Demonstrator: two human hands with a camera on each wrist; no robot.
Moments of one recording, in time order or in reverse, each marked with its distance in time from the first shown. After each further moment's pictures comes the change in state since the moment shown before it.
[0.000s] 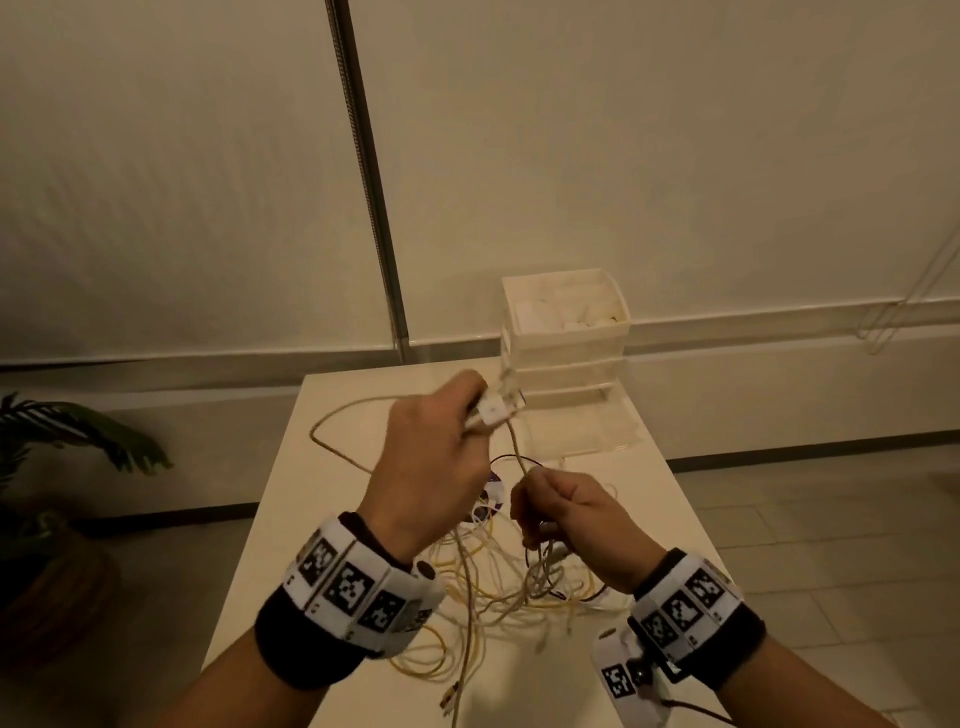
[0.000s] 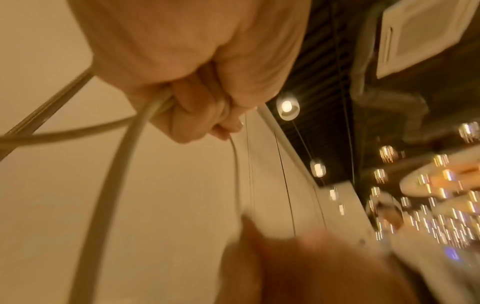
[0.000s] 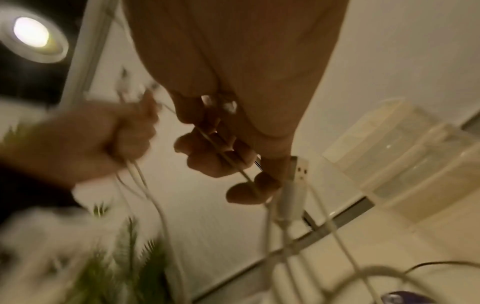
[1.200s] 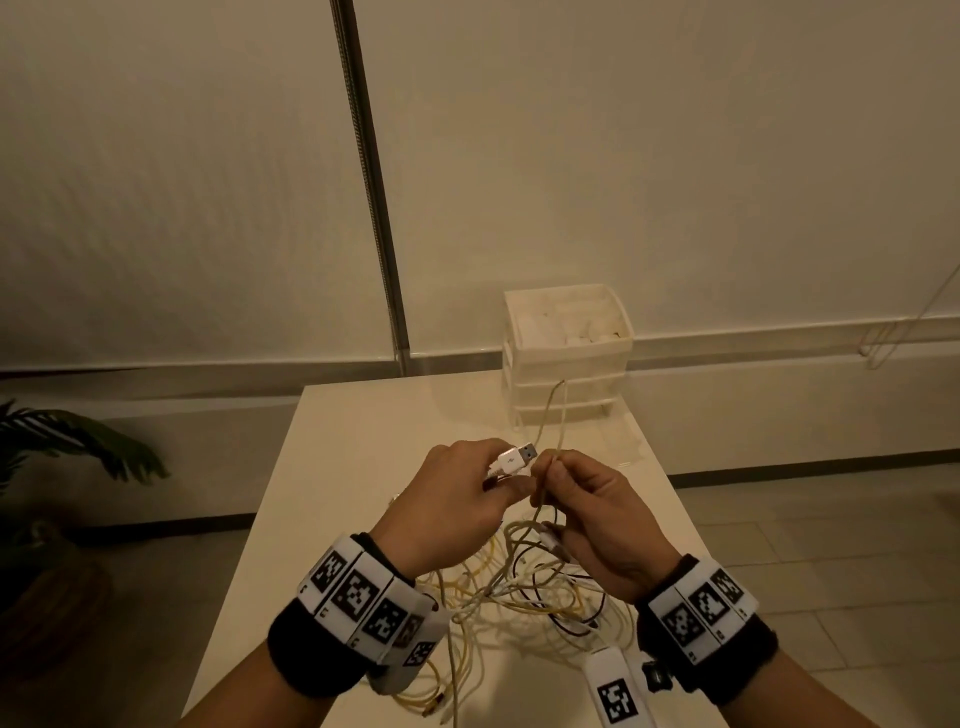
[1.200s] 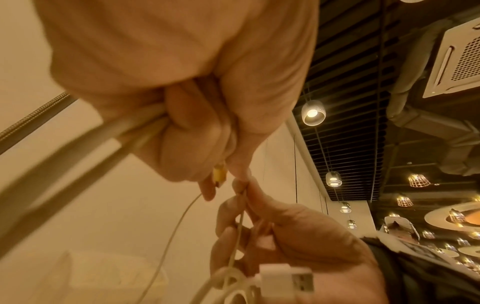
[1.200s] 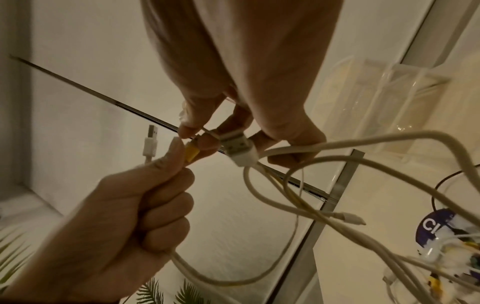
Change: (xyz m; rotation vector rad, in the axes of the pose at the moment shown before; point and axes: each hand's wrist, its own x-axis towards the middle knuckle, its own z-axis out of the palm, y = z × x) left_hand 0.000 -0.023 0.025 -0.069 -0.434 -0.198; right_hand 0.009 -0.019 -0.004 0.366 0.163 -0.041
